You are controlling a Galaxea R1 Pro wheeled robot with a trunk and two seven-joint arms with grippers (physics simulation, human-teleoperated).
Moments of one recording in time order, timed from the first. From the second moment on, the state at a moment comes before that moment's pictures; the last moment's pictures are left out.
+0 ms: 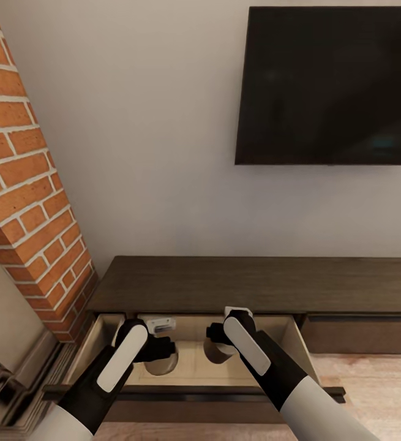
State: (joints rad) left arm -0.51 0.01 -0.41 -1.23 1.07 0.98 0.86; right arm -0.65 0.07 0.60 -1.06 -1.05 0.76 -0.89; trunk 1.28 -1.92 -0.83
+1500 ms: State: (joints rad) left arm -0.51 0.01 -0.41 -1.23 1.04 0.95 0.86; right arm -0.65 0.07 0.60 -1.06 -1.05 0.76 -0.87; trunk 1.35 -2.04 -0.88
